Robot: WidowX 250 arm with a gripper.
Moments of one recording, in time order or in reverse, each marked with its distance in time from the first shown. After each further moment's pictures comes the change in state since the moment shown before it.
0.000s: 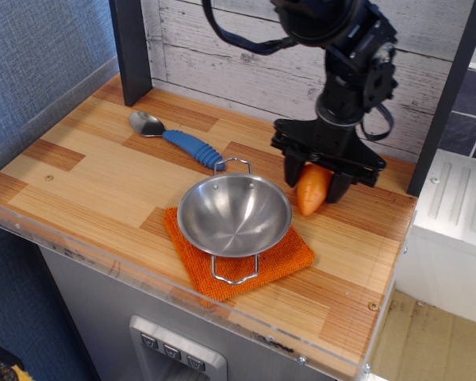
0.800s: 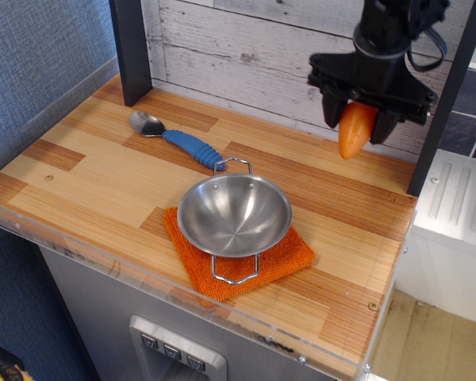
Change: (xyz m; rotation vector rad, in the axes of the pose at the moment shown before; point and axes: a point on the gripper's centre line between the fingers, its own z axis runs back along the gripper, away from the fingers) arm 0.029 -0.010 0.074 -0.060 -0.180 -0.032
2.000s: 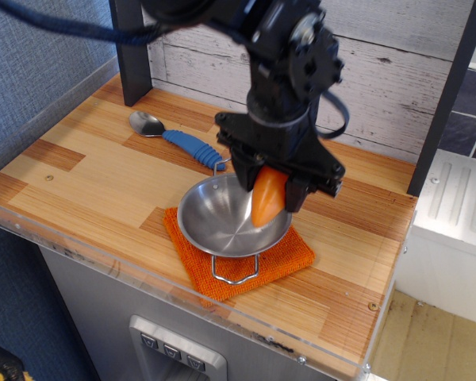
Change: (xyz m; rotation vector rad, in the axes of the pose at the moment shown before) arm -0.095 0.032 0.011 -0.018 0.074 -0.043
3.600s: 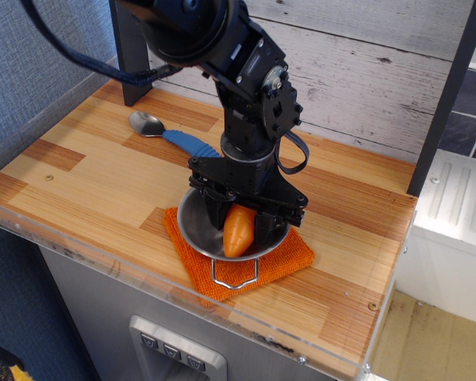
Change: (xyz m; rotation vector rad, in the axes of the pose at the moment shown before) arm -0.022 0.021 -0.046 0.015 0.162 0.123
